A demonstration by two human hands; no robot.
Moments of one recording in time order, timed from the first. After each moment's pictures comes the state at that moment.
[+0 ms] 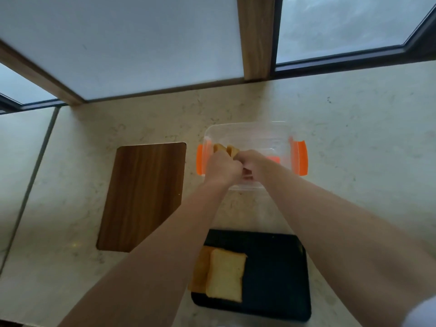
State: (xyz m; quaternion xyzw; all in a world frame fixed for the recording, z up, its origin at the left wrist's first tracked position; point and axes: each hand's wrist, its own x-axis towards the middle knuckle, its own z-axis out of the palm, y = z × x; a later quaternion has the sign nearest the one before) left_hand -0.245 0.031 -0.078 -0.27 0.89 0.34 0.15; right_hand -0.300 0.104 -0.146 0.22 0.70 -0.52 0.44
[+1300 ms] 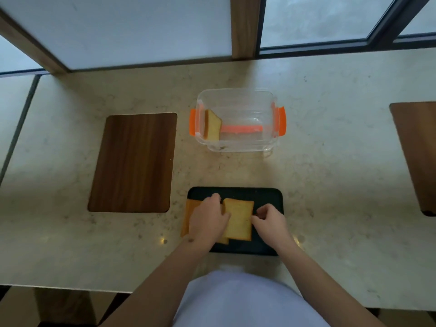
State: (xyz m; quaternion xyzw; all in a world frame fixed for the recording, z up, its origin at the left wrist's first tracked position) left_hand -0.021 0.033 -0.129 -0.14 0.95 0.23 0.18; right_hand -0.026 0.212 -0.168 0.17 0.84 -0.41 0.32
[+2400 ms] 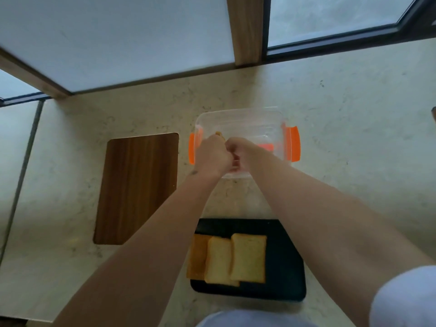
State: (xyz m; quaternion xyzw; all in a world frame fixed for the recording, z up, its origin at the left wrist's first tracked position) left_hand -0.248 0.025 -0.079 -0.17 0.95 0.20 0.14; right_hand -0.288 0.097 -0.128 0.26 0.61 -0.60 0.45
